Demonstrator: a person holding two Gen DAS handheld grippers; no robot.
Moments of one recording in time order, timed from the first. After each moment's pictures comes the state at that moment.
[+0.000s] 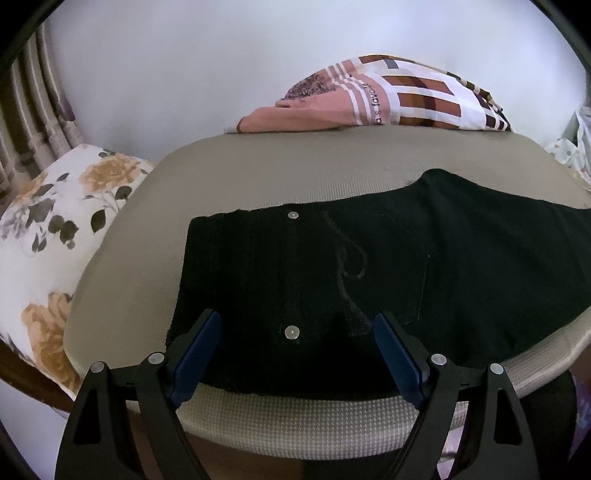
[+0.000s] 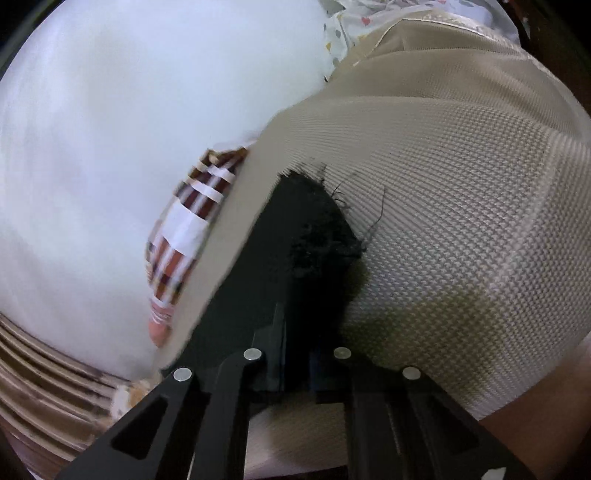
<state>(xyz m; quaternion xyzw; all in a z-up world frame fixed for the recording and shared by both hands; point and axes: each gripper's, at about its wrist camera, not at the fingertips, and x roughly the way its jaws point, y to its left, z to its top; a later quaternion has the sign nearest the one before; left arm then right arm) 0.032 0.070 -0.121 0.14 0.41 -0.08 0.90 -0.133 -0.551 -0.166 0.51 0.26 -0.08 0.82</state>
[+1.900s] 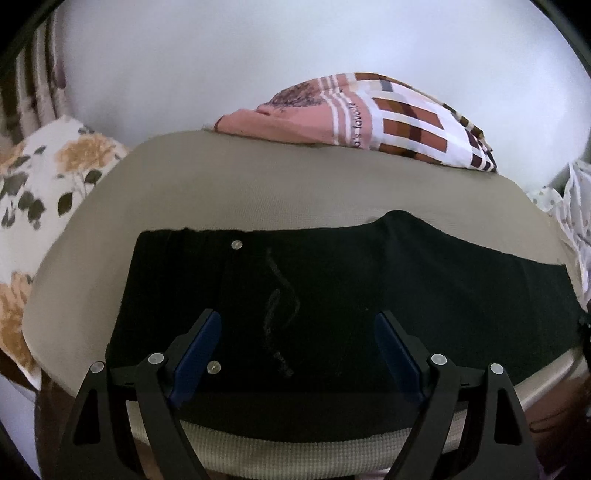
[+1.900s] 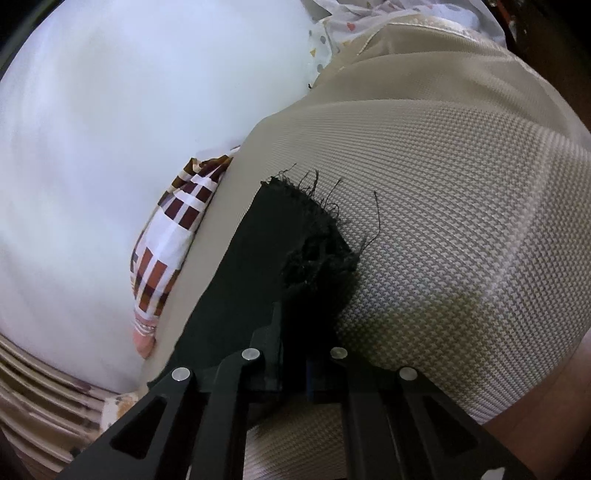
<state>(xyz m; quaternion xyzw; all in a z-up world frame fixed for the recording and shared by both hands) 0.052 0.040 -0.103 0.03 0.42 -0.11 0.90 -0.133 -0.552 -0.165 0.52 0.25 -0.12 0.81</state>
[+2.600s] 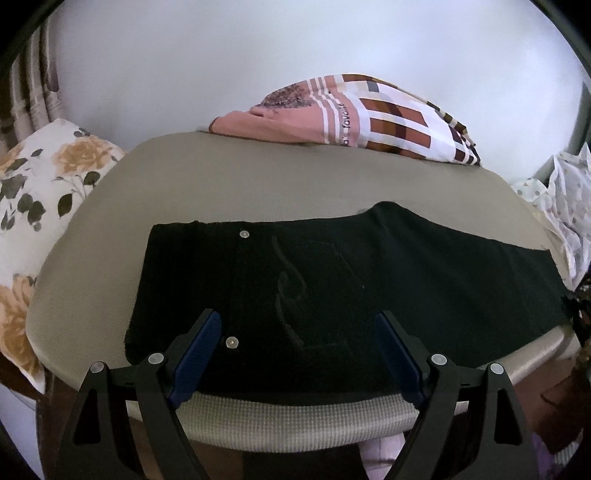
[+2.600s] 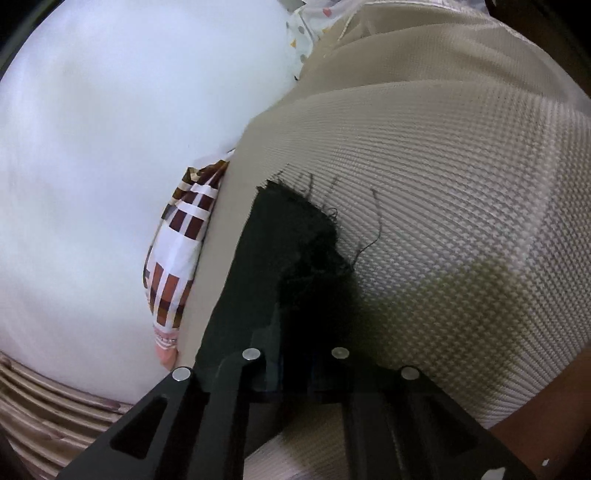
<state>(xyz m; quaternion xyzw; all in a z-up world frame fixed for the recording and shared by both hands) 0.026 0.058 -0.088 0.05 0.42 -0.14 0.89 -0.125 -0.561 -0.164 0.57 0.24 -0.11 0.78</state>
